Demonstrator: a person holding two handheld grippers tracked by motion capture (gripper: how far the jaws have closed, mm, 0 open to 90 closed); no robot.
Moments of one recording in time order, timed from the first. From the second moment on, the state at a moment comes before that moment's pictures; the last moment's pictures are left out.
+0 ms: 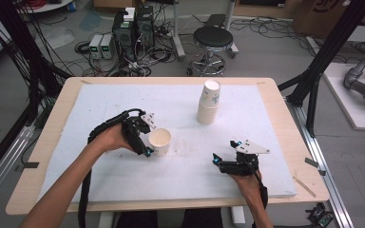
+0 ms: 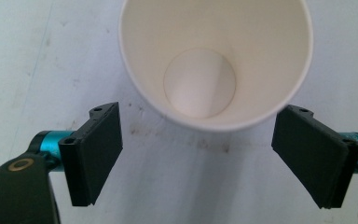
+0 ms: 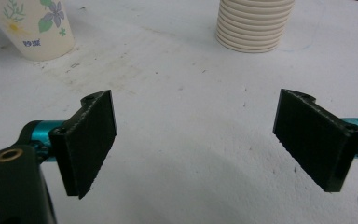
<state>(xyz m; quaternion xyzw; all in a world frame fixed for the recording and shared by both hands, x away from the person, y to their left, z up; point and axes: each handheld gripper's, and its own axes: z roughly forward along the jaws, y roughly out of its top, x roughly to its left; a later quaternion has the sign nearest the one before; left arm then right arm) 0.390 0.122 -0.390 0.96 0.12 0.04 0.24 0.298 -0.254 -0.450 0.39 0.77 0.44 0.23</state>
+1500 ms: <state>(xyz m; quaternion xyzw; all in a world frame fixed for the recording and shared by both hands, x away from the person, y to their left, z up) 0.283 0.261 -0.456 0.76 0.33 0.21 0.51 0.296 -0.256 -0.450 0.39 0.77 0.45 0.23</state>
